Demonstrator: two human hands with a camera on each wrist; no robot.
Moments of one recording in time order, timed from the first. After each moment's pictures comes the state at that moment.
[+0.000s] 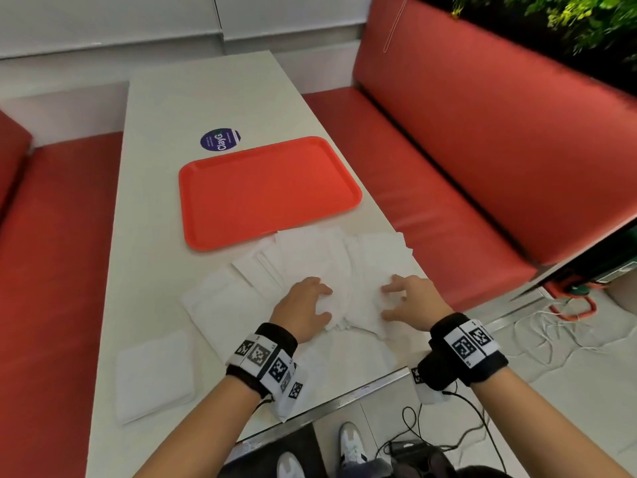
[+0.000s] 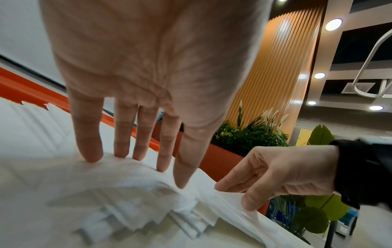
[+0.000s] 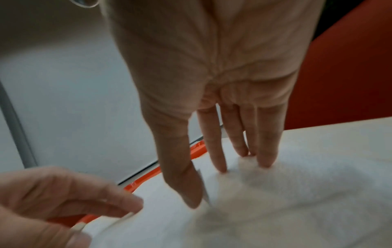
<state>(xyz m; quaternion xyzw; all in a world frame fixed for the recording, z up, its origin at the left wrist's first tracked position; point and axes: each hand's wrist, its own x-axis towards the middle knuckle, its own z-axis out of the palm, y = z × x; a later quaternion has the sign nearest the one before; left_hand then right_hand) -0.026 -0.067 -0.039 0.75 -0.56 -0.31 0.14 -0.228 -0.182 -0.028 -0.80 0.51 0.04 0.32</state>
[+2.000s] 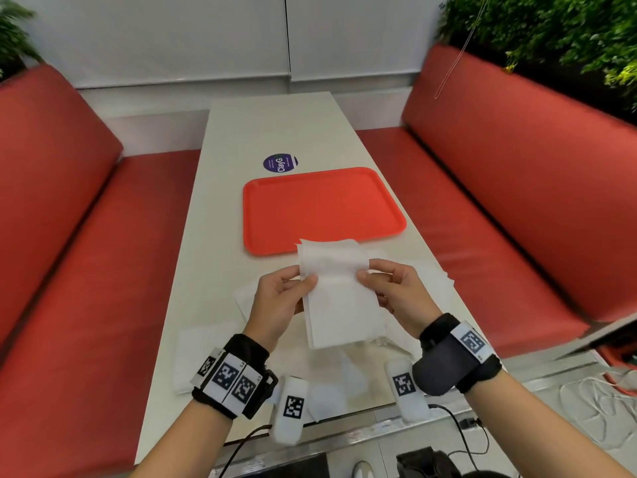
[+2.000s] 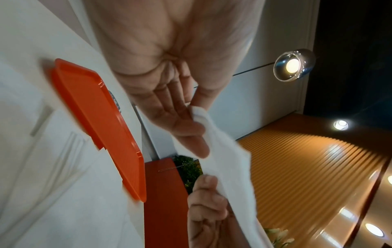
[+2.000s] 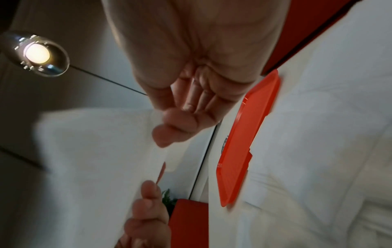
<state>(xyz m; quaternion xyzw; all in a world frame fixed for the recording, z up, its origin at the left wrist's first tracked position) 0.012 0.010 0.038 0.62 -0.25 -0.37 0.64 -0.143 -0.124 0.040 -0.57 0.29 -0.25 0.73</state>
